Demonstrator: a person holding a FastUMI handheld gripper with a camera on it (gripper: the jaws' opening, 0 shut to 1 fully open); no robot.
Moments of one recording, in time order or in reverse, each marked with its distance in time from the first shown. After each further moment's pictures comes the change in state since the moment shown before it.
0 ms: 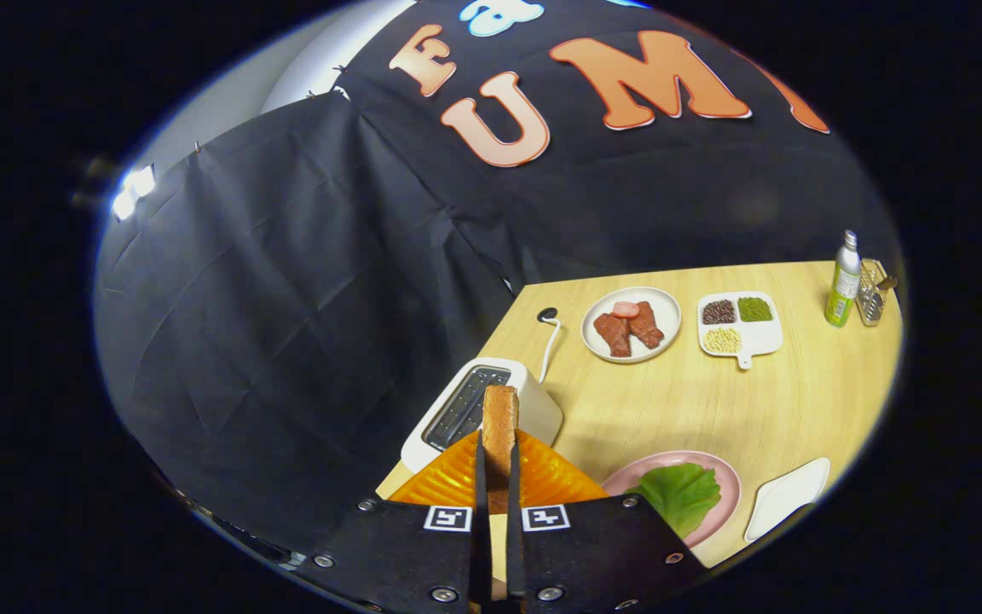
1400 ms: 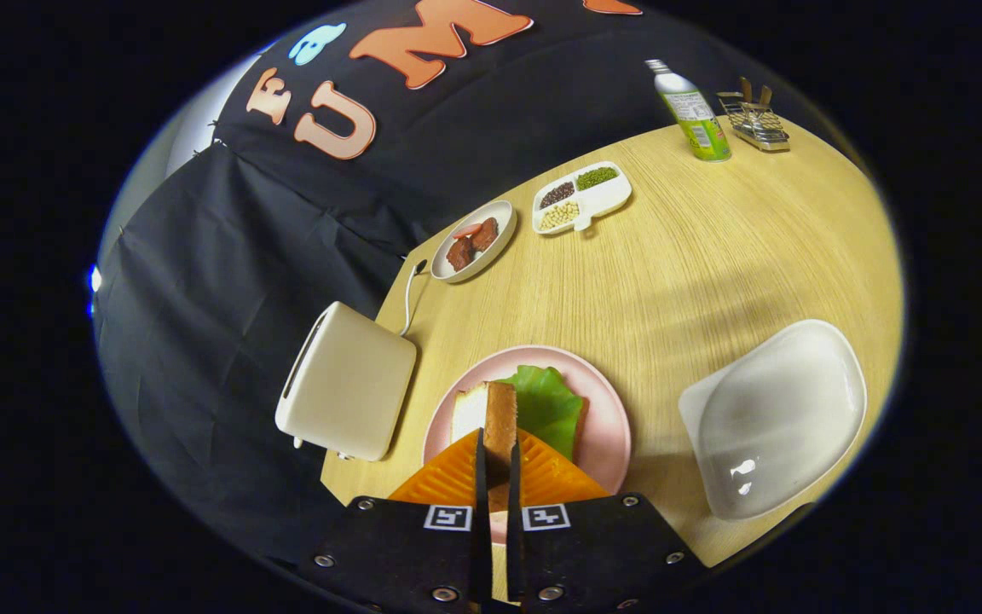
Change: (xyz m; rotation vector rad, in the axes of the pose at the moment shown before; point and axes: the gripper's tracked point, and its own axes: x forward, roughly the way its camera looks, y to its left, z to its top) arm 0.015 -0.192 -0.141 0.269 0.052 -0.139
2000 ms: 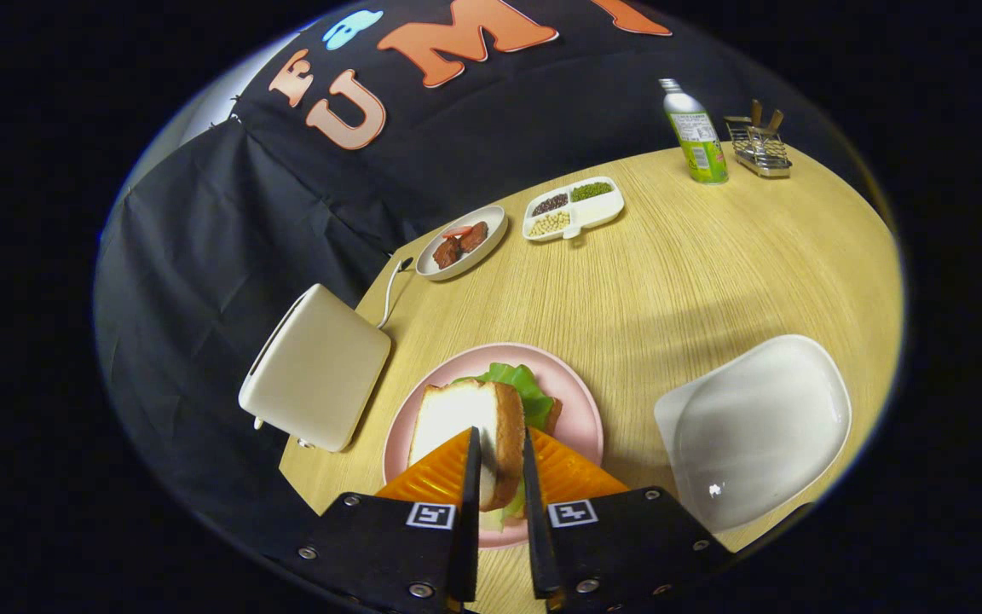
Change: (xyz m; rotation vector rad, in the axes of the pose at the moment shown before) arm 0.000 -0.012 0.003 -0.097 -0.075 -0.070
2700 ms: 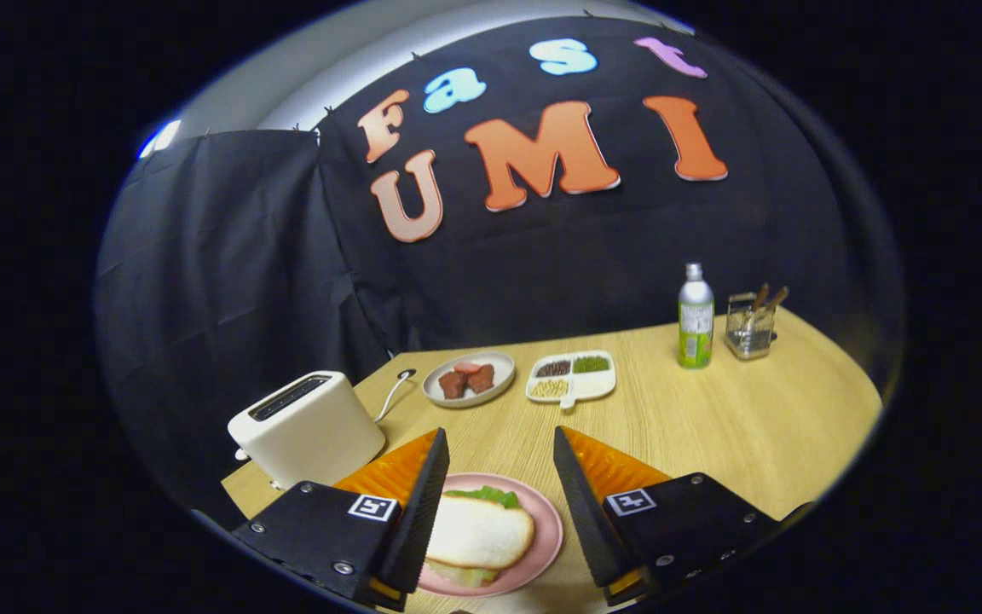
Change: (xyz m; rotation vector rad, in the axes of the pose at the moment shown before) arm -0.070 0.042 0.126 -0.325 -0.576 -0.082
